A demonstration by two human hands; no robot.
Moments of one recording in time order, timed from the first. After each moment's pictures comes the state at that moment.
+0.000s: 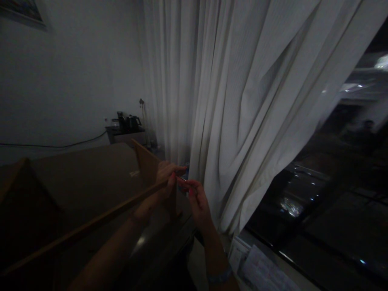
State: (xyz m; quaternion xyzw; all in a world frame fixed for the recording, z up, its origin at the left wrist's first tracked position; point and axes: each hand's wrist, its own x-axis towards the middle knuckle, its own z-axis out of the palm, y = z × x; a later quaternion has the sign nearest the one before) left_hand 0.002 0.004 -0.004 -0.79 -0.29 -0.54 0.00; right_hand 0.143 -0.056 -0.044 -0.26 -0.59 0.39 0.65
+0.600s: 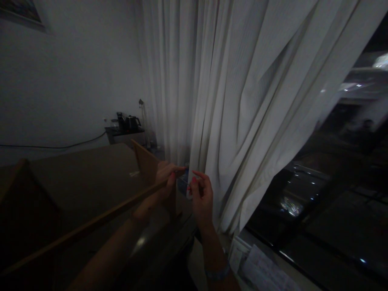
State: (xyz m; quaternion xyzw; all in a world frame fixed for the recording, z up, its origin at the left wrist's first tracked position) left_hand 0.001 0.002 -0.003 -0.79 -0.31 -0.53 0.00; right_hand 0.135 -0.056 -0.017 -0.37 -0.52 0.28 0.72
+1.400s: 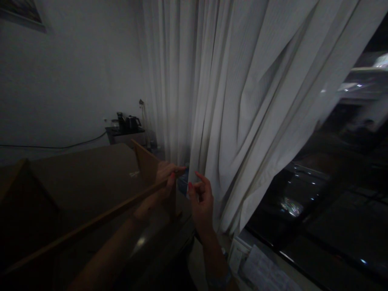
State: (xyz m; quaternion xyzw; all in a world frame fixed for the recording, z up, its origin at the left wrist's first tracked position) left_hand 0.002 0.001 -0.002 -0.79 -0.30 -0.54 0.00; right_hand 0.137 -0.065 -0.027 -0.40 -0.54 0.25 0.70
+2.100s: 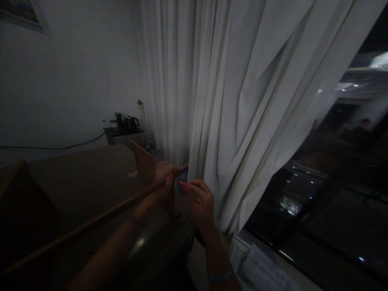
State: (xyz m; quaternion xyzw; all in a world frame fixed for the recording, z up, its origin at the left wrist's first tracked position) left_hand 0.002 0.003 -0.005 -0.79 -0.30 -0.54 -0.01; right_hand 0.153 -0.064 -0.019 -0.40 -0.66 0.14 0.62
